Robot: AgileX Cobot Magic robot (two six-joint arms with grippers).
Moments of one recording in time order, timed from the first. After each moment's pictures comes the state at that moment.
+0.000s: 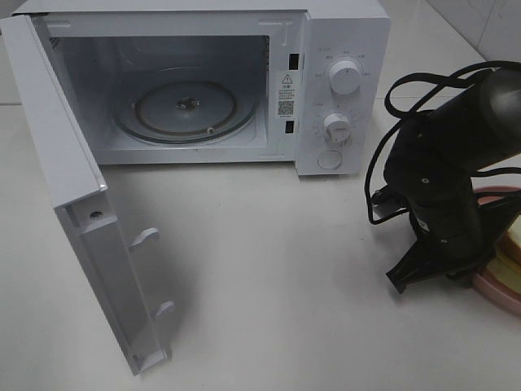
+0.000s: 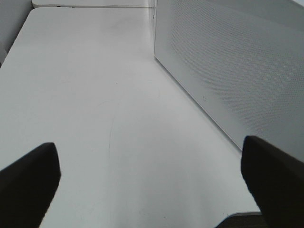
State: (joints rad) left arm -0.01 0.00 -0.52 -0.06 1.08 0.01; right arm 0.48 1.96 -0.90 -0.67 0.83 0.70
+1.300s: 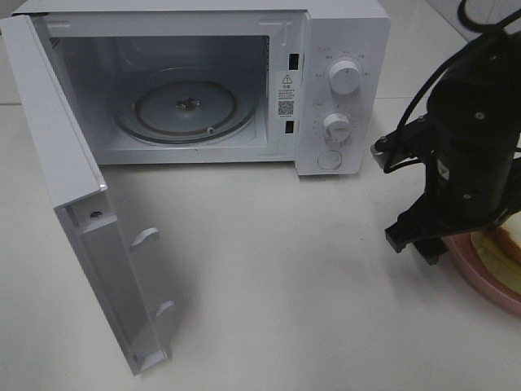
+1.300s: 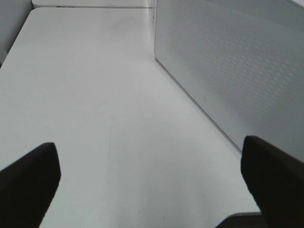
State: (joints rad) left arm -0.01 0.00 -0.52 -0.06 1.08 0.01; right arm 0.48 1.67 -0.90 -0.49 0.82 0.45
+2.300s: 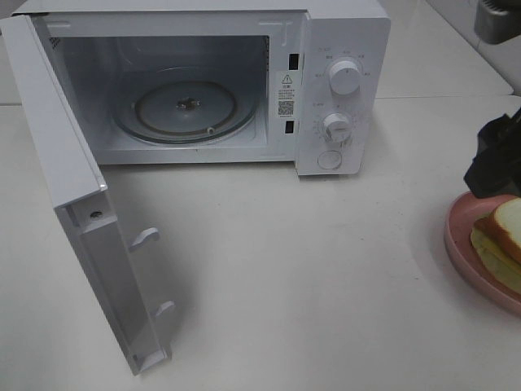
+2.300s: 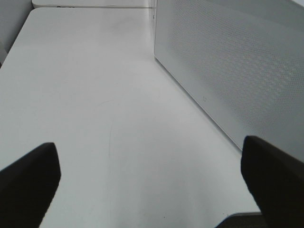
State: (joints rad) left arm -0.01 0.00 -0.52 -0.06 1.08 0.01; right arm 0.48 1.08 -0.90 -0.25 0.94 0.14
